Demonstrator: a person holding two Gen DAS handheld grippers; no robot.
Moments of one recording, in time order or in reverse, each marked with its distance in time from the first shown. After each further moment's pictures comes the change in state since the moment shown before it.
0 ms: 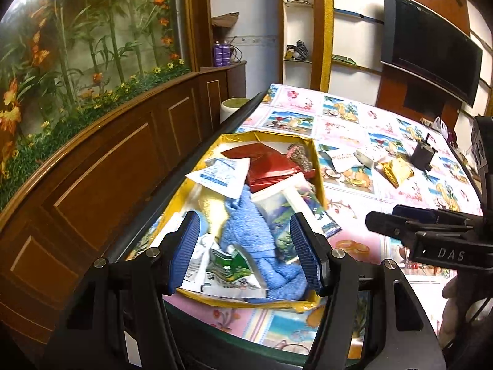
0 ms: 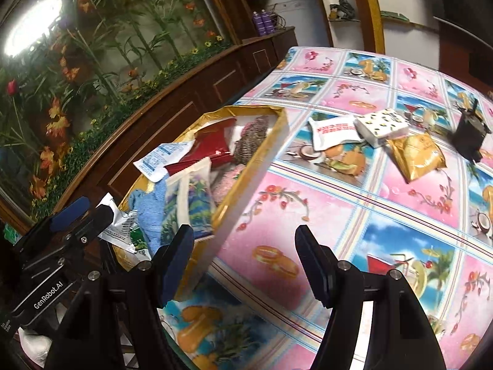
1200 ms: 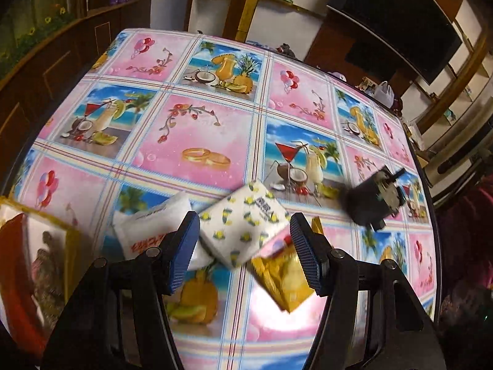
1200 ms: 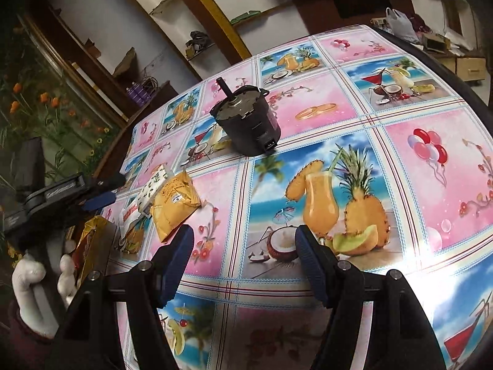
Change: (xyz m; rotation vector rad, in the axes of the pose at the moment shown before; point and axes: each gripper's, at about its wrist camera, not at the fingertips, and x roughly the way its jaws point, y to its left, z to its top) left arm 0.233 -0.223 0.146 0.009 0.370 -0.385; right arm -0.071 -0.248 -0.019 0.504 -0.212 -0.205
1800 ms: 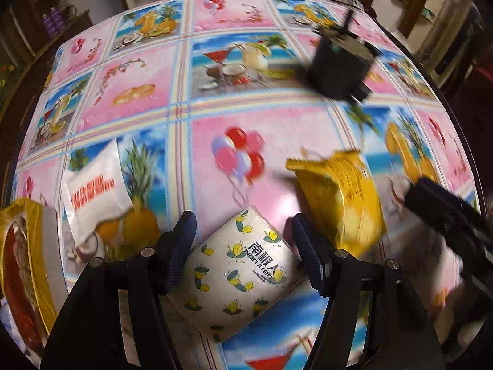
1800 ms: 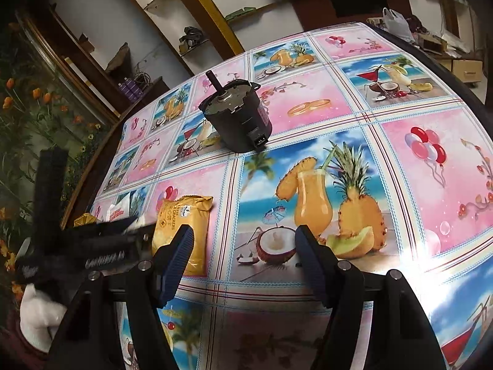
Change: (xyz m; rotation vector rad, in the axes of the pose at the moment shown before) left arm 0.005 -0.060 -0.099 0.393 0.192 0.074; right arm 0.010 -0.004 0.000 -0.011 0.022 -0.043
